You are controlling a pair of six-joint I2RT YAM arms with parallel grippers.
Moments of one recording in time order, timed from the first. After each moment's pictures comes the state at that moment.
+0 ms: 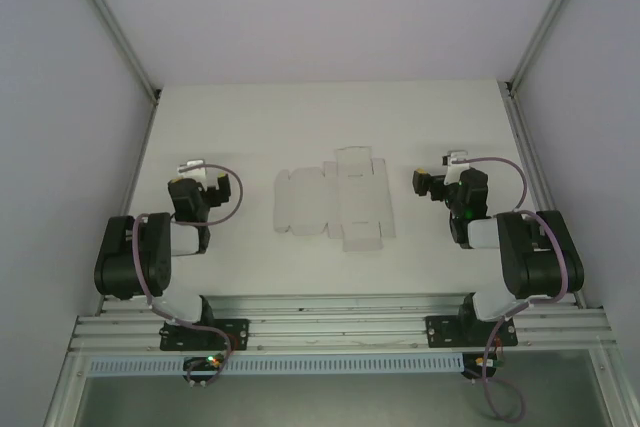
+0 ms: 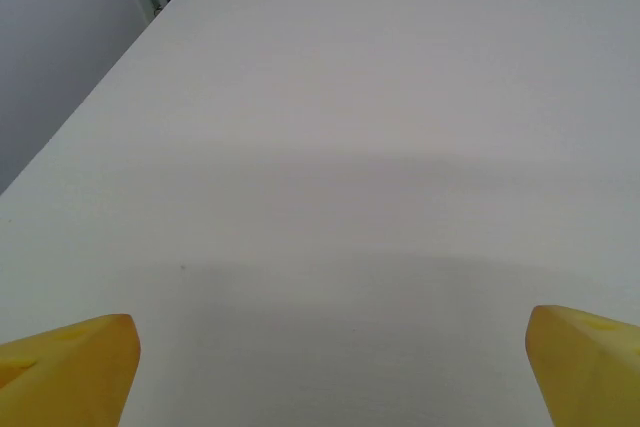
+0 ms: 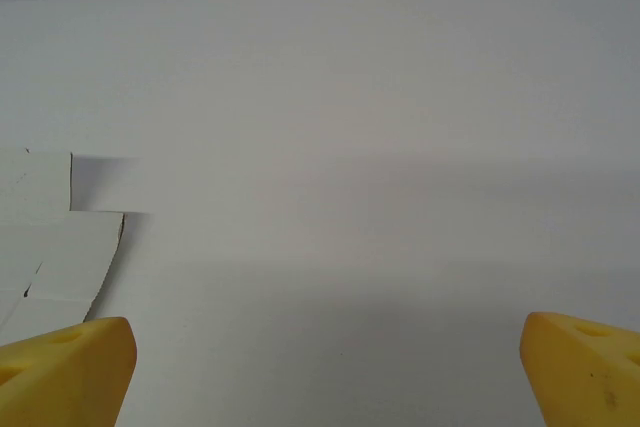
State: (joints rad) left arm 0.00 1.58 0.37 0.85 -0.09 0.00; right arm -0.03 1.54 0.38 0.80 -0.11 0.03
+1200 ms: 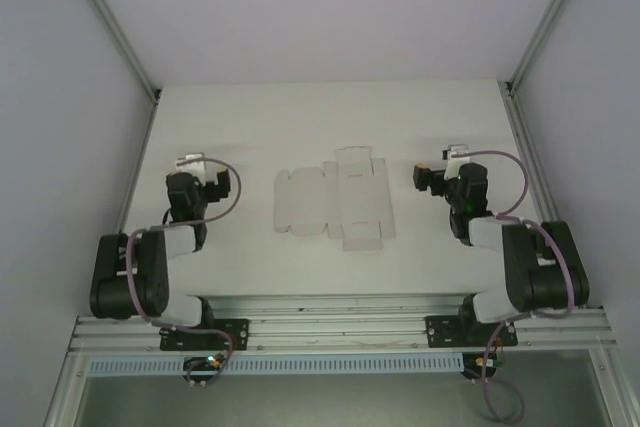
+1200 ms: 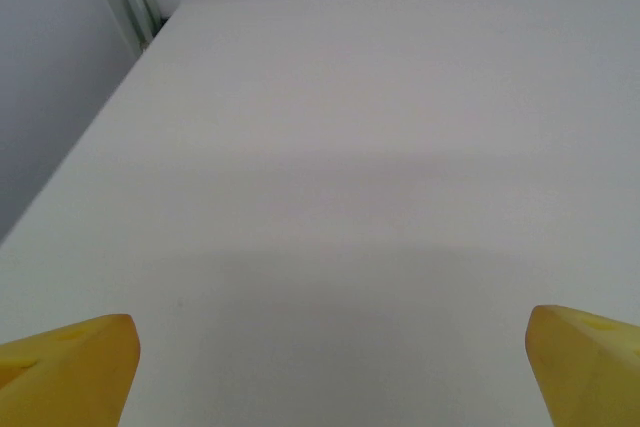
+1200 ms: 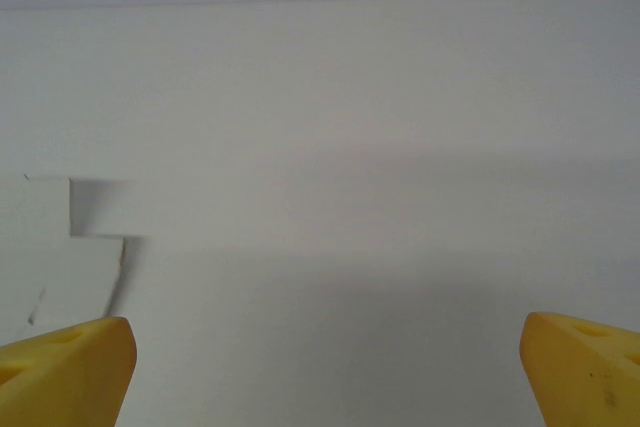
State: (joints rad) left arm -0.01 1.41 0.43 0.62 -0.04 0.02; right arm 0.01 1.42 0.46 0.60 -0.03 0.03
